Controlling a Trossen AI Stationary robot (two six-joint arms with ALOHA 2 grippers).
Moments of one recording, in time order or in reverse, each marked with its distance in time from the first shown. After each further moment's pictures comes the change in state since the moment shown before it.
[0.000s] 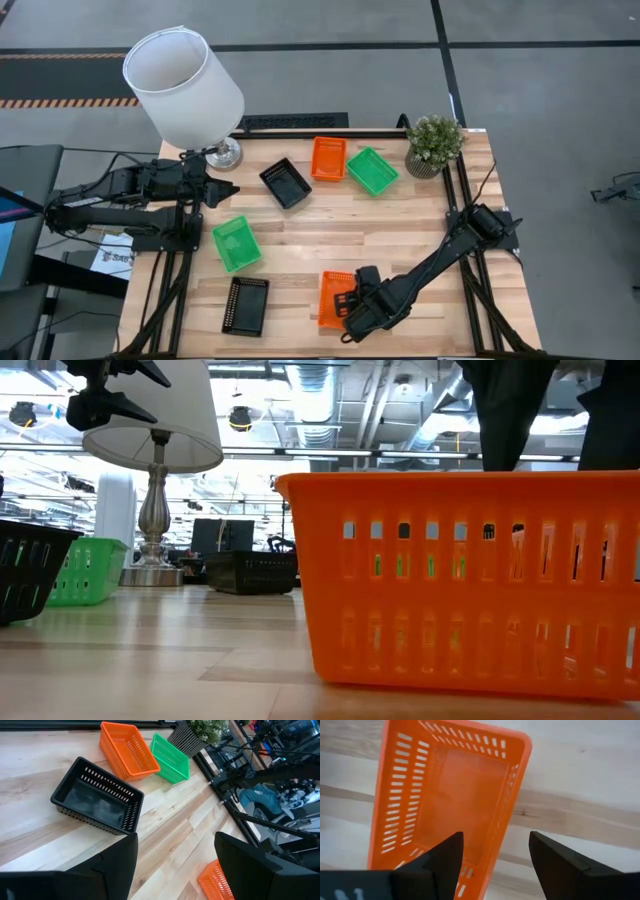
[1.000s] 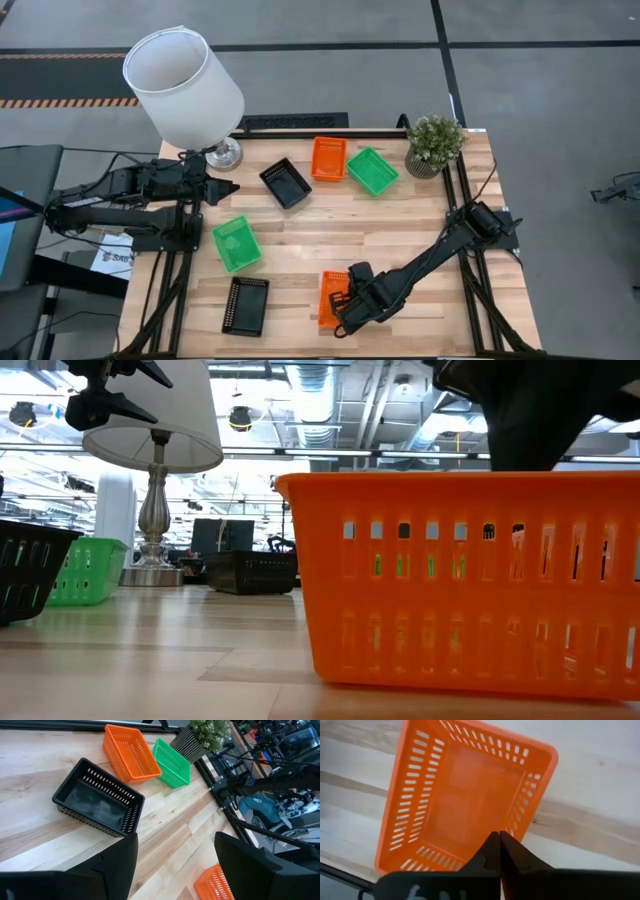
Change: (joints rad) left arm 0.000 0.000 0.000 0.006 -0.024 -0.043; right arm -0.049 0.000 -0.001 0.037 -0.037 -0.133
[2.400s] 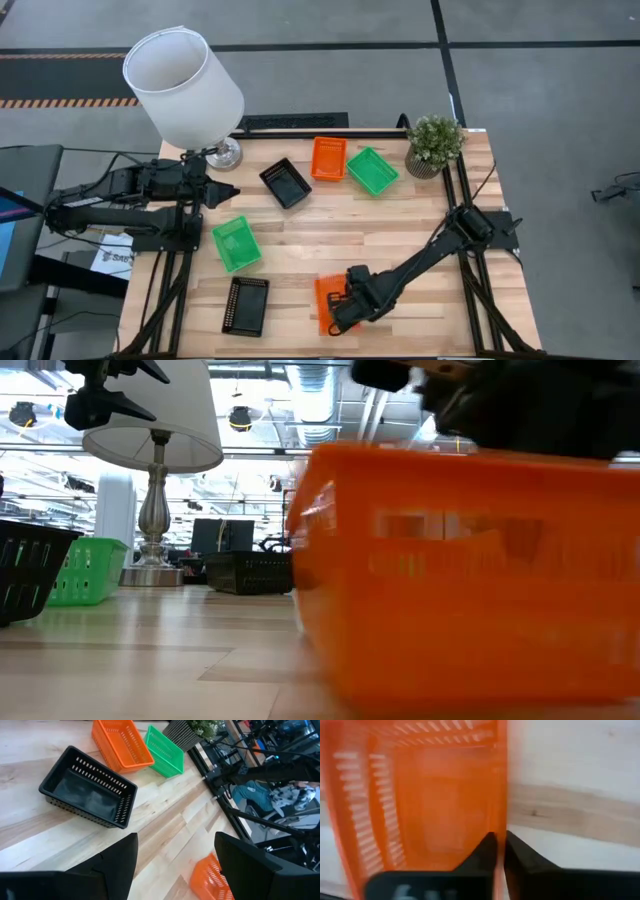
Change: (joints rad) left arm 0.000 0.000 0.000 -0.003 0.068 0.008; right arm -0.022 0.064 -0.001 0.025 -0.080 0.074
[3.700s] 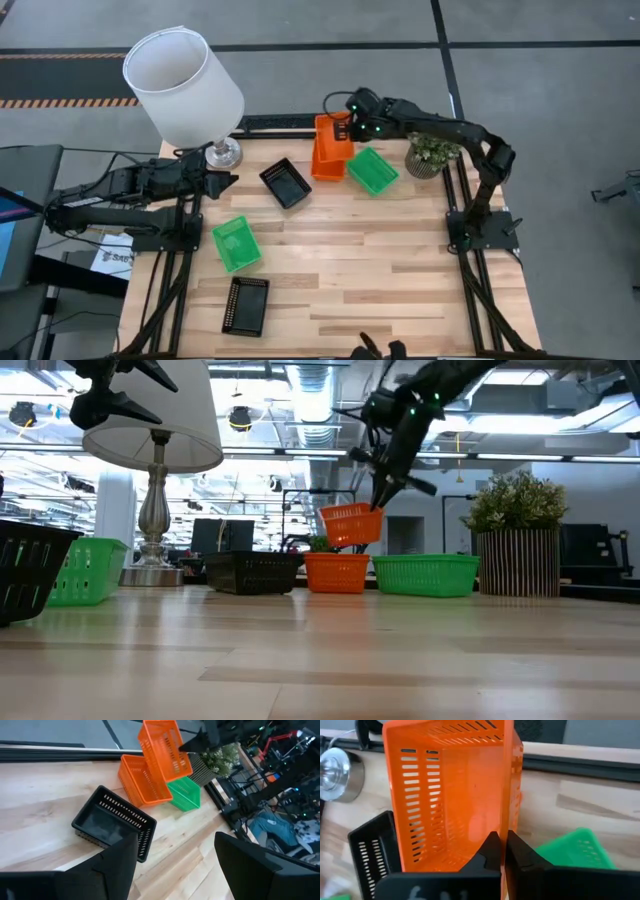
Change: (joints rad) left arm 0.000 0.000 0.000 0.030 -0.201 0.017; right arm -1.150 -0.311 -0.115 0.255 -0.076 -1.187
